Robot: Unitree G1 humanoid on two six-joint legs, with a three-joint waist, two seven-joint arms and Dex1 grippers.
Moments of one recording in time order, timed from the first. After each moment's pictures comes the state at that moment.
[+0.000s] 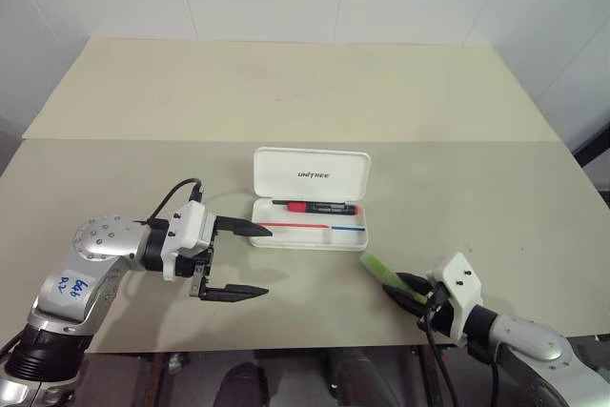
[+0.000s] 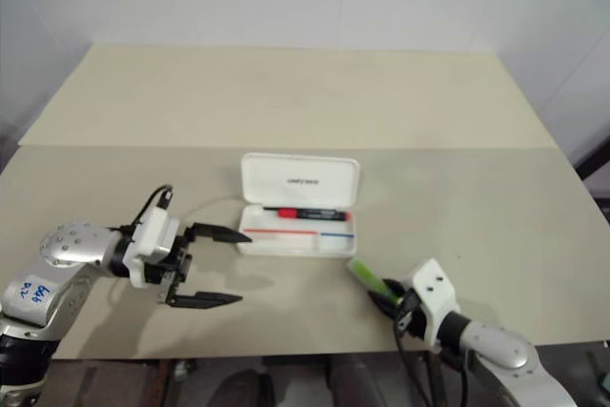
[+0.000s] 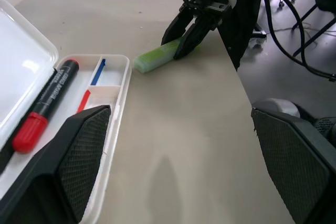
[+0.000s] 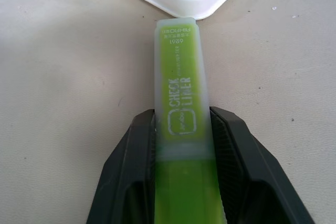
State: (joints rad) left arm -0.22 0.80 0.02 -0.30 -0.53 0.28 -1.25; right arm 0.31 -0.61 -0.06 -0.64 0.39 0.57 0.58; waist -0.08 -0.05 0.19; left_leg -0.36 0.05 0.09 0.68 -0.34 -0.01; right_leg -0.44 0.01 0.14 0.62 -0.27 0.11
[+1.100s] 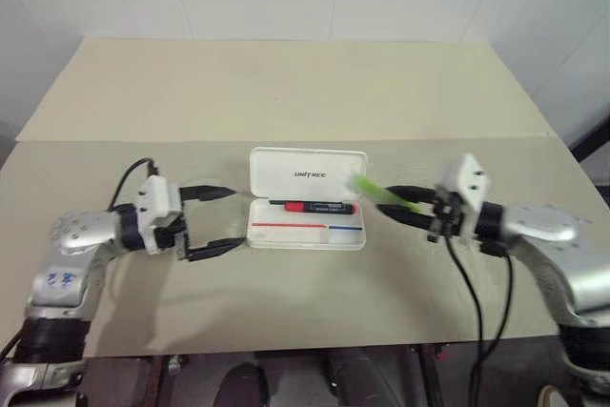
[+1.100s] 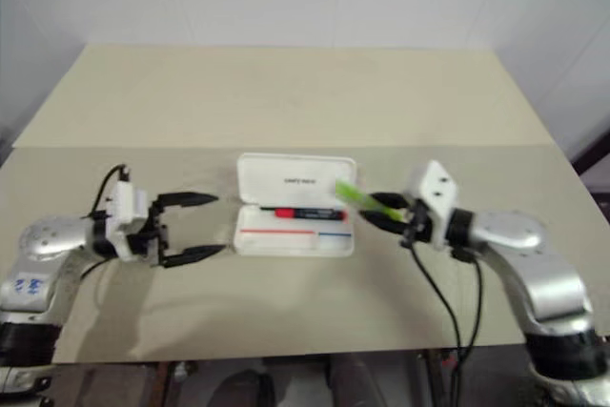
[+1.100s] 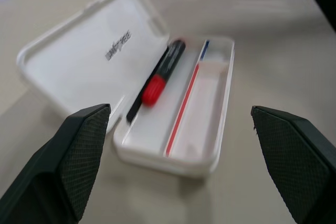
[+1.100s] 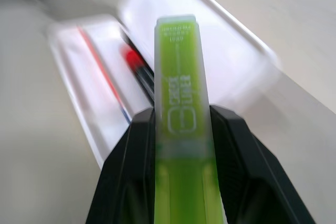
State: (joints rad) left arm -0.21 0.76 0.19 -0.04 -0.45 0.10 -1.16; right arm -0.40 -0.67 0.04 -0.29 0.44 0.48 0.93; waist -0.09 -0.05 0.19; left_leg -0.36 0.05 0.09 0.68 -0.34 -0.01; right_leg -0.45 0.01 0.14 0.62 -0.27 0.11
